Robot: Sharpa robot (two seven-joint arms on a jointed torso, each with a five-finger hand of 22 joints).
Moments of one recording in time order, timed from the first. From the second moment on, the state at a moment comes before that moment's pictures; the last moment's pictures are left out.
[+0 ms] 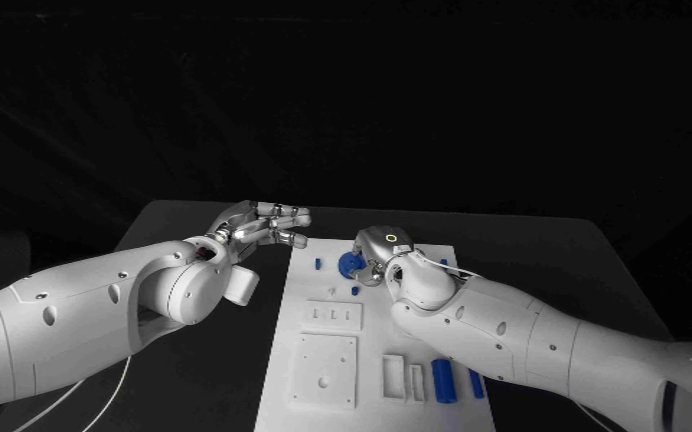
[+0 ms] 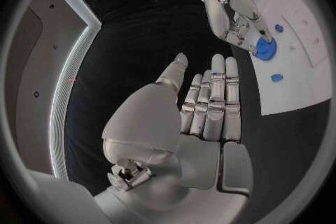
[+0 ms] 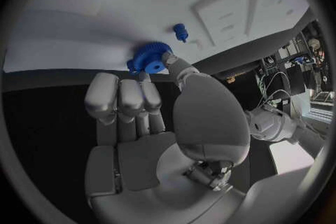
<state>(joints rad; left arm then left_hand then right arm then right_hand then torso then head) 1.38 -0.79 -0.14 1.42 -0.07 -0.24 0.27 1.35 0.04 0.02 -0.13 0.13 0.98 0.15 0.06 0.06 1.07 0.13 0.06 0.06 1.30 0.06 0.18 0.08 0.07 0.94 0.04 0.59 0.23 1.12 -0.37 0.06 1.08 -1.88 -0.39 -0.44 1.26 -0.21 0.39 -0.01 0.18 1.13 0.09 0.06 0.07 1.37 -0.01 1.10 1.30 1.46 -0.08 1.09 1.11 0.07 1.47 -0.10 1.01 1.31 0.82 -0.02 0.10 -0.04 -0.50</state>
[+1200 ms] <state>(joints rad) 1.38 -0.79 -0.14 1.42 -0.07 -0.24 0.27 1.35 0.04 0.02 -0.13 0.13 0.97 0.15 0.06 0.06 1.07 0.13 0.06 0.06 1.30 0.06 0.18 0.08 0.07 0.94 0.05 0.60 0.22 1.12 -0.39 0.05 1.08 -1.79 -0.39 -0.40 1.16 -0.21 0.31 0.15 0.14 1.07 0.09 0.06 0.06 1.36 -0.01 1.09 1.28 1.46 -0.08 1.08 1.11 0.07 1.47 -0.10 1.00 1.31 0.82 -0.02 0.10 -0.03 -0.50</state>
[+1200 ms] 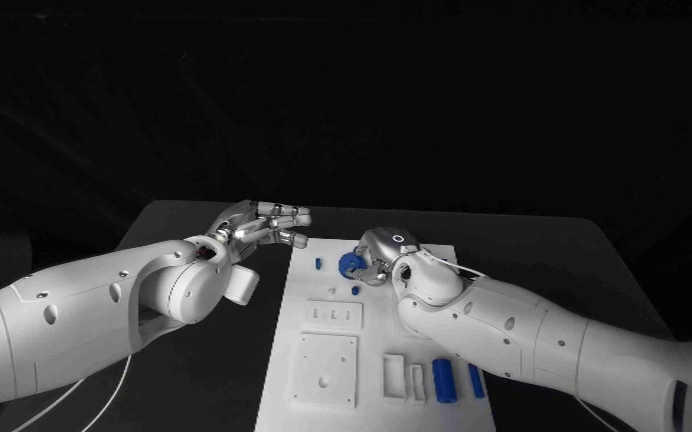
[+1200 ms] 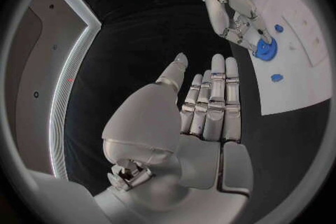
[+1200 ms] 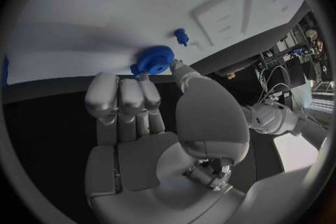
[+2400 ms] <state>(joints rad) 1.38 -0.81 -0.14 1.40 -0.07 -0.24 0.27 1.35 0.04 0.02 -0.13 0.13 0.97 0.15 0.06 0.06 1.07 0.13 0.06 0.06 1.30 0.06 0.18 0.08 0.07 0.94 0.05 0.60 0.22 1.12 -0.70 0.19 1.28 -1.66 -0.42 -0.29 1.27 -0.20 0.23 0.05 0.17 1.07 0.09 0.06 0.07 1.35 0.00 1.09 1.27 1.46 -0.08 1.06 1.09 0.07 1.47 -0.10 0.98 1.31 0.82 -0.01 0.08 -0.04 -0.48</state>
